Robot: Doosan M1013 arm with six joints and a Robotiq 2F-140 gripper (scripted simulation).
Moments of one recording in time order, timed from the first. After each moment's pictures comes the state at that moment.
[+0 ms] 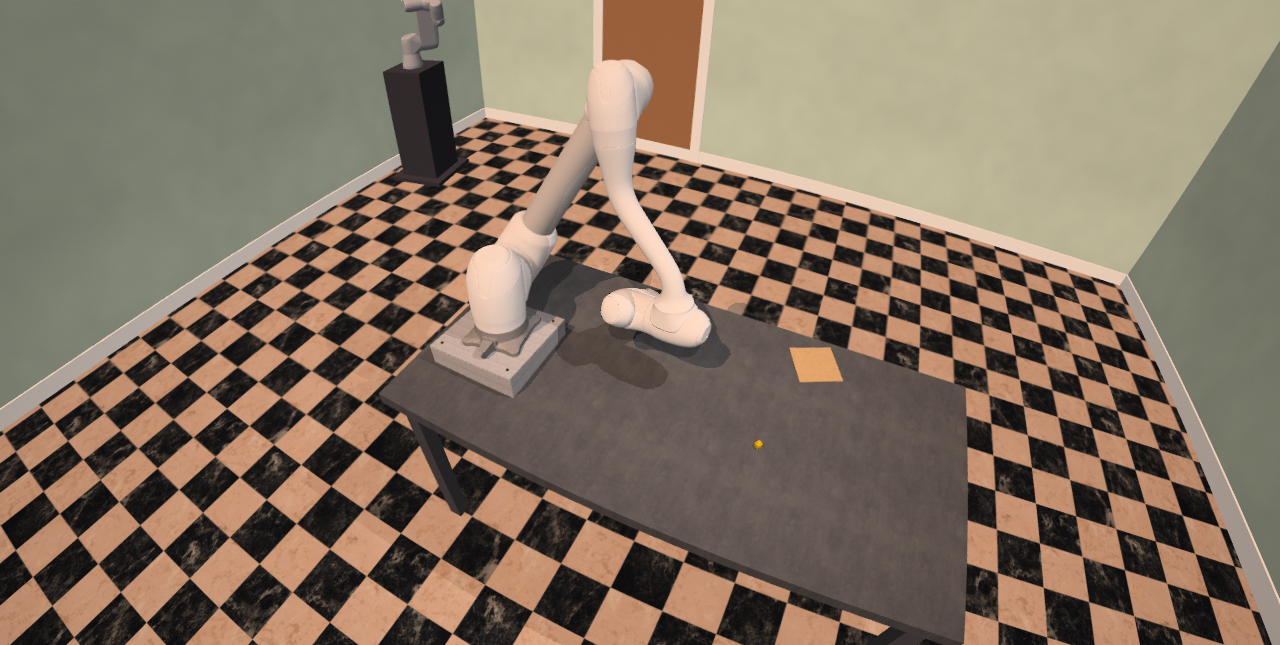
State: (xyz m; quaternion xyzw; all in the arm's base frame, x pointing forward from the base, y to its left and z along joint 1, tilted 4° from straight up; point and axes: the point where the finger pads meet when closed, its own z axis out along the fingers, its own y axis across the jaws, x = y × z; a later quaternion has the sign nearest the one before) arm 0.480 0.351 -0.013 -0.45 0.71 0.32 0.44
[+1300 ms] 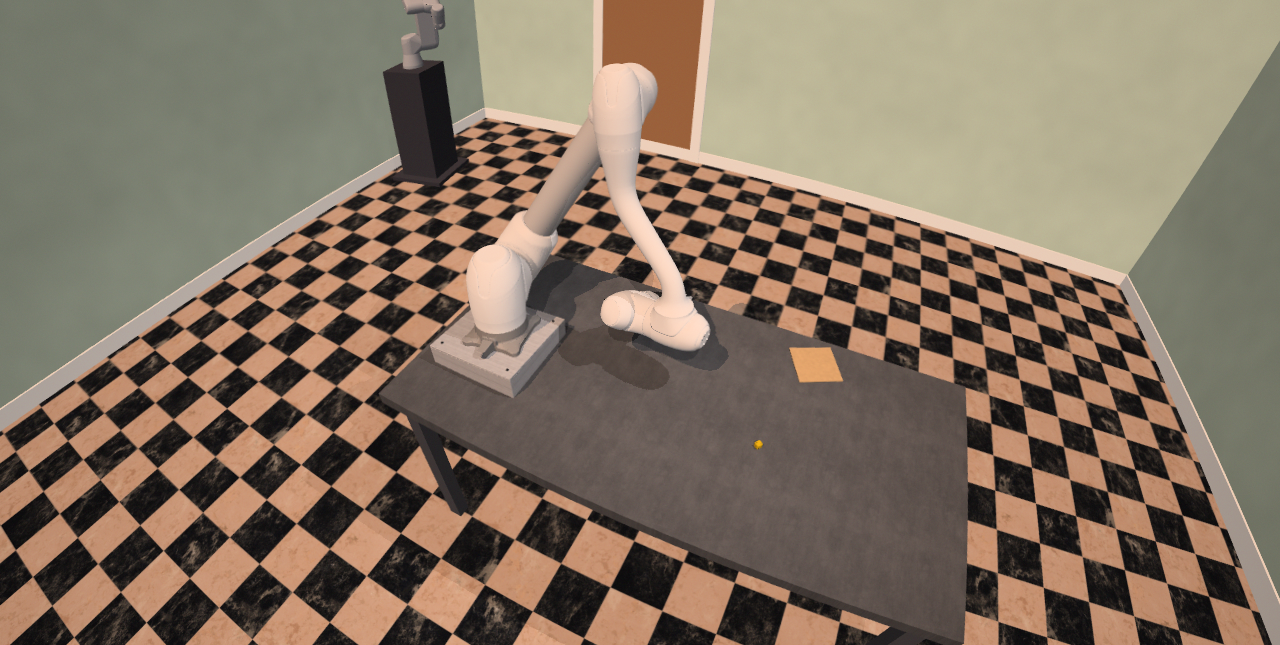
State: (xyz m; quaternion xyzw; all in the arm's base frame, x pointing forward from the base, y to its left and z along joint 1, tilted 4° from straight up) arm 0.479 0.352 -0.022 -0.45 0.71 0.32 0.44
